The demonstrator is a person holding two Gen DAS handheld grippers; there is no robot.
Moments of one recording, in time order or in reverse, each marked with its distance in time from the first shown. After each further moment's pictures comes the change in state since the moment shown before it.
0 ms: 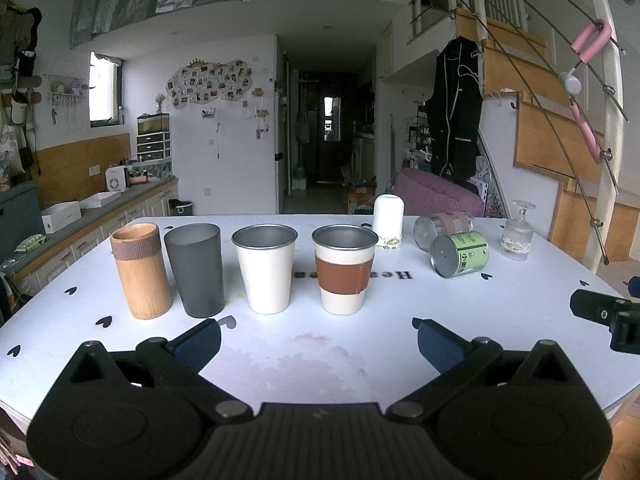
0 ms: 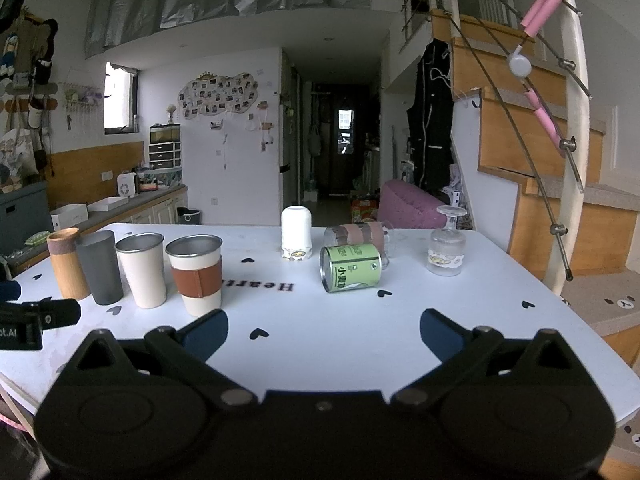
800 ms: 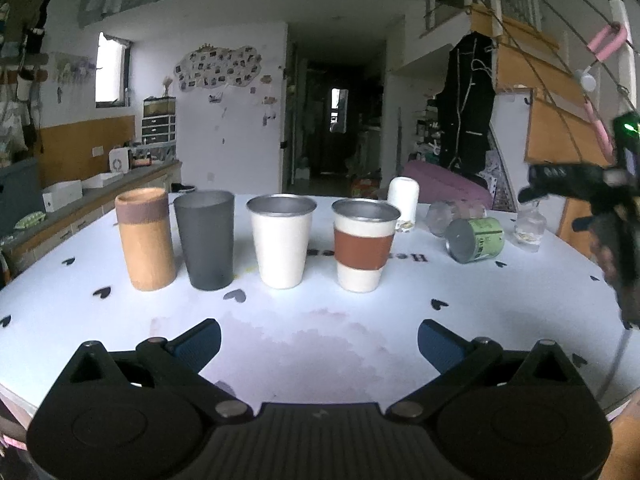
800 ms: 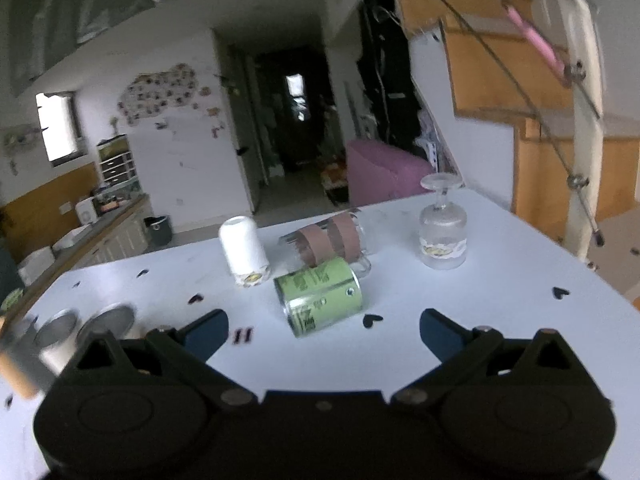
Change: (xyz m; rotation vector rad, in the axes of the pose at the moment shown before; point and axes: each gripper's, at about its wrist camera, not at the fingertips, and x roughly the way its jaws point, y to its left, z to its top) left arm 0.022 0.027 -0.027 -0.051 0.027 -0.003; right arm 0.172 -0.050 0.066 0.264 0.135 -0.084
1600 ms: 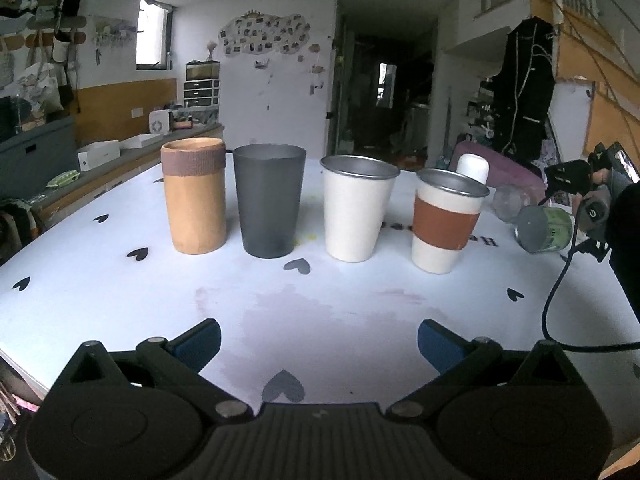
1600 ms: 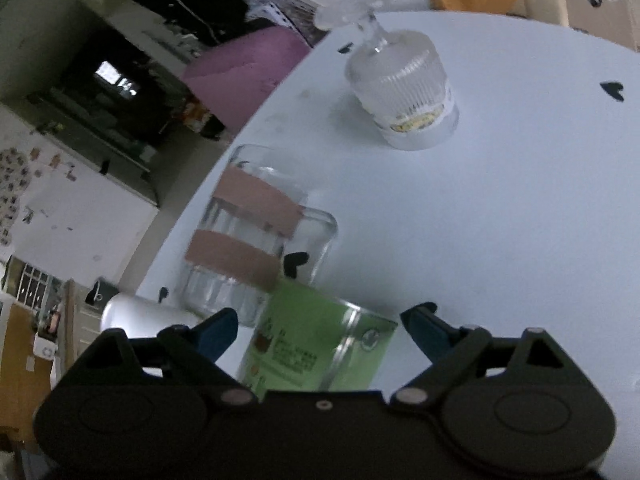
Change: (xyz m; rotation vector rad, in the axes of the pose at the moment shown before) left arm 0.039 0.041 -0.003 -0.072 0.091 0.116; right arm 0.198 -0.032 0.029 0.699 0.338 -0.191
